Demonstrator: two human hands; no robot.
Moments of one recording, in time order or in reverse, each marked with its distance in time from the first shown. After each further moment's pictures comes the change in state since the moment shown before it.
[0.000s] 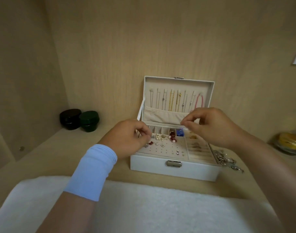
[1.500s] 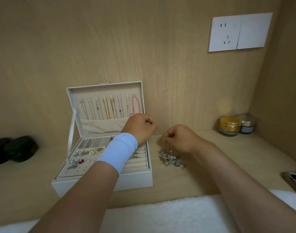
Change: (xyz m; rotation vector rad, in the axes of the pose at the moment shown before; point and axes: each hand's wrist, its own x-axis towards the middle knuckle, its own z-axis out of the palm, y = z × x) left_hand 0.122 0.120 0.167 0.020 -0.046 0.037; right_hand -0.026 0.164 -0.022 0.047 -0.024 0.347
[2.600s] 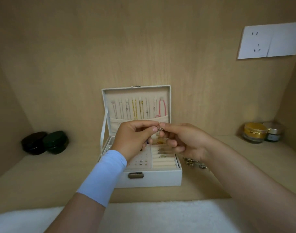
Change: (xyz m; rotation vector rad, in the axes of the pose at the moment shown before) left_hand -0.078 -0.029 -0.076 -0.676 0.087 -0.048; right_hand -0.037 -0.116 0.014 1.031 -0.261 0.222
